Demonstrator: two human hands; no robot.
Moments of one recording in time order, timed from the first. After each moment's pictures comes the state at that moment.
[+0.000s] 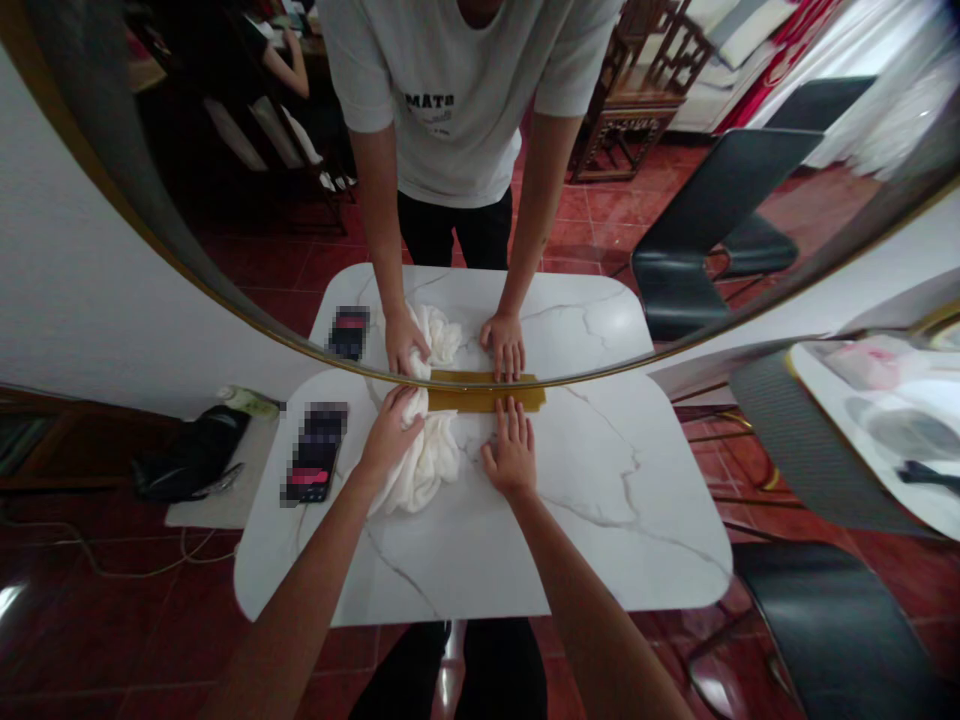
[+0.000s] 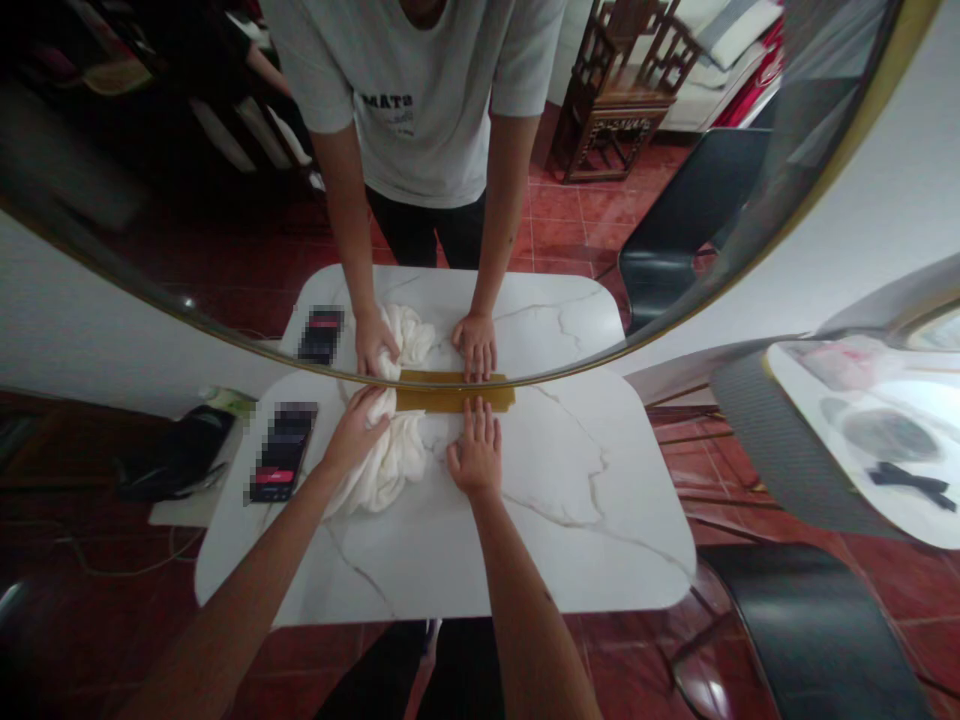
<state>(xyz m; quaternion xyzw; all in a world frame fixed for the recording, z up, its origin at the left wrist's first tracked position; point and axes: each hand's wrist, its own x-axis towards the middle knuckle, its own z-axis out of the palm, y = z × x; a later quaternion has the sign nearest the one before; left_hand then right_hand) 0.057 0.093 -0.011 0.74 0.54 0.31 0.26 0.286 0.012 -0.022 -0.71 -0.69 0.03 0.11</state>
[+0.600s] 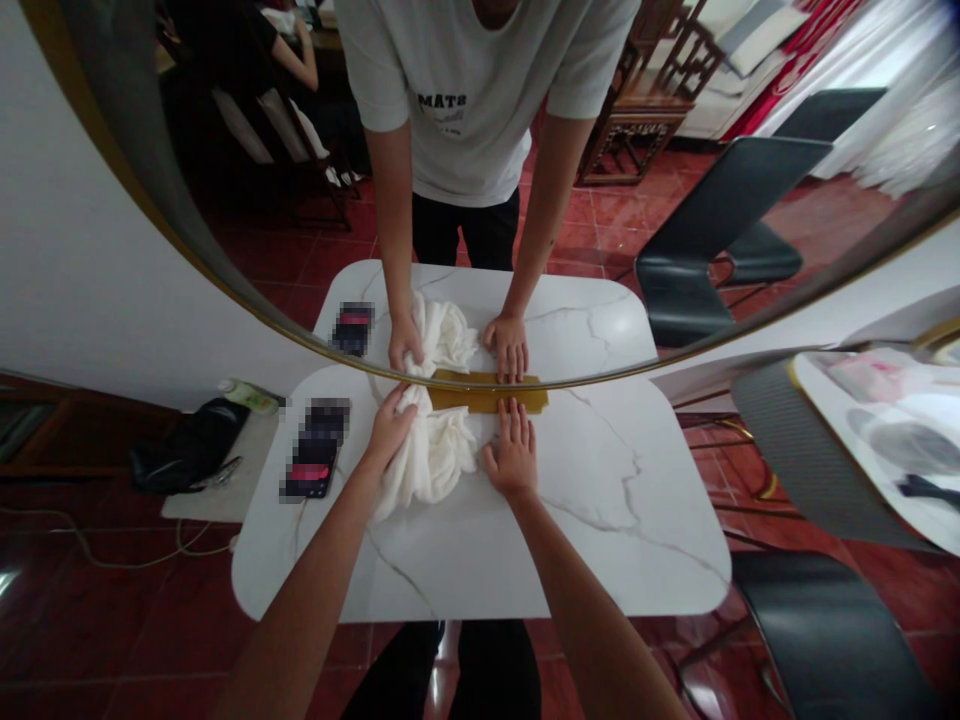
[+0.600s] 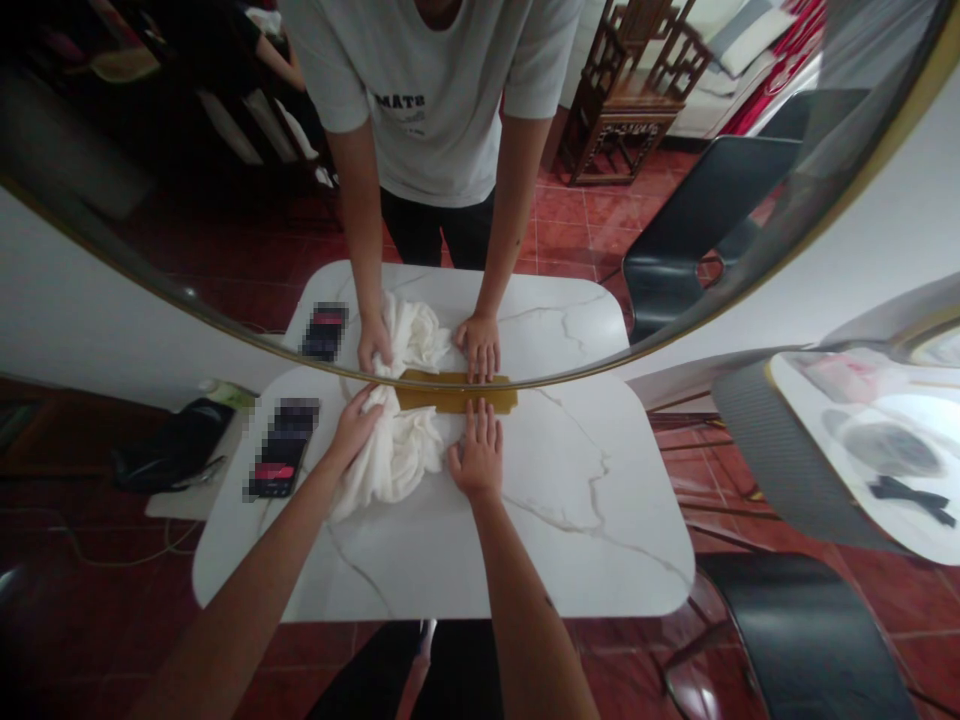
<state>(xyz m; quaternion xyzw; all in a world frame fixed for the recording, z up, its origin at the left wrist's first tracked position) 0.059 0.102 -0.031 0.53 0.61 0.42 0.42 0.283 0.012 -0.024 -0.71 -0.69 0.02 0.12</state>
